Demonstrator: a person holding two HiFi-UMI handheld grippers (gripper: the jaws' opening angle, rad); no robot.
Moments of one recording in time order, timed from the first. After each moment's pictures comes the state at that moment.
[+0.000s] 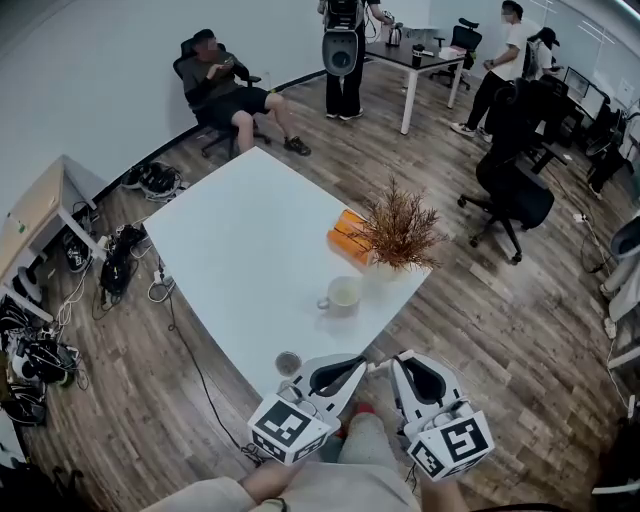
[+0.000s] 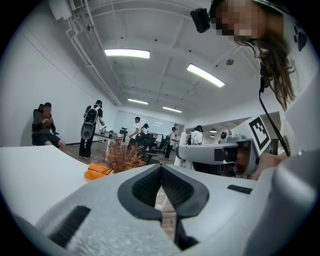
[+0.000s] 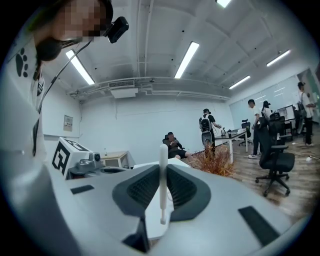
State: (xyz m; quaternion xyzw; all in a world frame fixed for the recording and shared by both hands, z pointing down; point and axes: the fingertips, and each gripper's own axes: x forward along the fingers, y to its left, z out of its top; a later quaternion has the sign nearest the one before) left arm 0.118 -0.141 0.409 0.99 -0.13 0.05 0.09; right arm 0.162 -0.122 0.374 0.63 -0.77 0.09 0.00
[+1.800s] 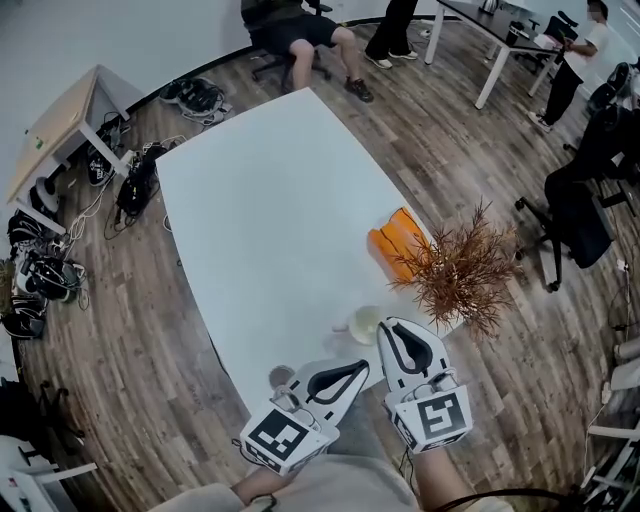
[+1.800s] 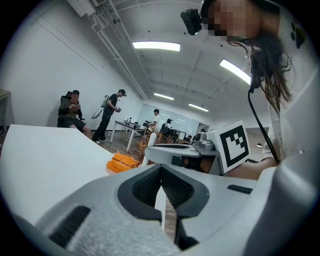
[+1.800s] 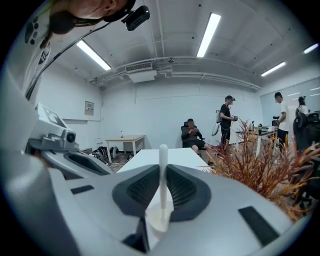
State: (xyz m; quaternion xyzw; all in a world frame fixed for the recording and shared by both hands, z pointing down) left arm 0.136 -0.266 0.466 0.95 -0.24 0.07 0.17; right arm 0.164 -0.326 0.452 0.51 -0.85 0.08 0.10
